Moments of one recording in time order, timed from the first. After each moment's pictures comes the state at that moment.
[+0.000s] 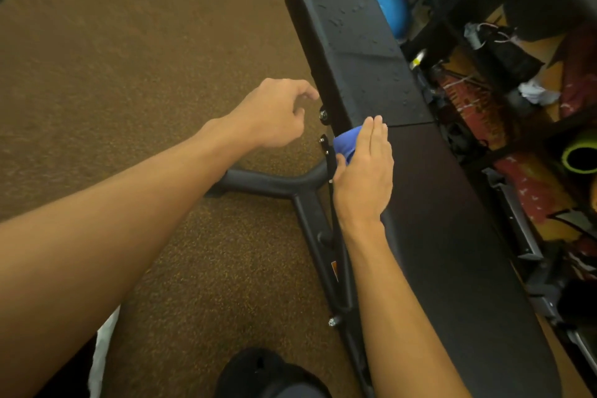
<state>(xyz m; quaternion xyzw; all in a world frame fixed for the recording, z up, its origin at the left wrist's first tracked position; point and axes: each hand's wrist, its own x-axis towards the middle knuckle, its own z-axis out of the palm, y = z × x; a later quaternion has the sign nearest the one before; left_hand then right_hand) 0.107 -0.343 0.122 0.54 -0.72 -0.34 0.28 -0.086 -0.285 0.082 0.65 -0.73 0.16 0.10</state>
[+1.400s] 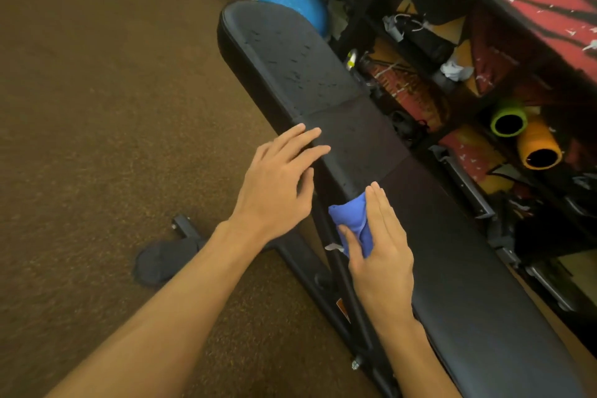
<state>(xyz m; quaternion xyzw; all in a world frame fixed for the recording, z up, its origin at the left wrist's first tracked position) 0.079 -0.435 0.064 0.34 -0.81 -0.22 0.43 -0.085 -0.290 0.073 0.60 -0.76 0.24 0.10</state>
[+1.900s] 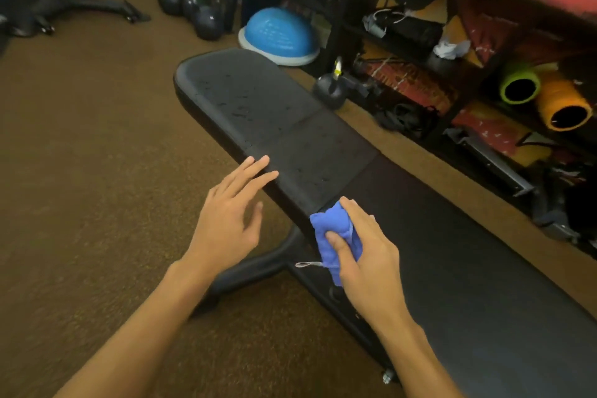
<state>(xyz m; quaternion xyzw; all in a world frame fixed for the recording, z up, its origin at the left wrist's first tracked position) 0.086 -0.432 0.073 0.36 -0.84 -0.19 0.35 -0.119 -0.281 0.093 0.53 -0.73 0.42 -0.14</state>
